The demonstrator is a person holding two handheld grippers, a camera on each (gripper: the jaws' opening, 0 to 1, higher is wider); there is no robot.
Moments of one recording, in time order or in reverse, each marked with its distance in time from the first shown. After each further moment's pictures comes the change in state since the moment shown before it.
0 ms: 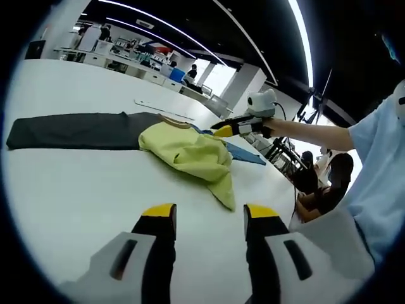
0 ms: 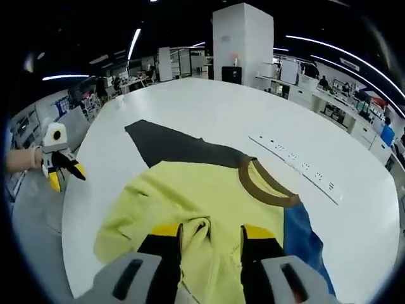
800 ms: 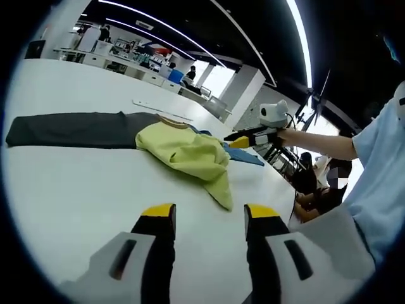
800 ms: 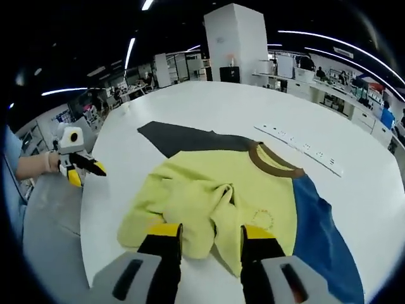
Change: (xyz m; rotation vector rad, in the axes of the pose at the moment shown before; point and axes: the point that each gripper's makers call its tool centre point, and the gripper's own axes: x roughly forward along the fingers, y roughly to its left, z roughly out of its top) left arm 0.000 -0.006 -0.003 0.000 -0.011 -0.008; right arm -0.028 0.031 -0.038 0.086 0.020 0.040
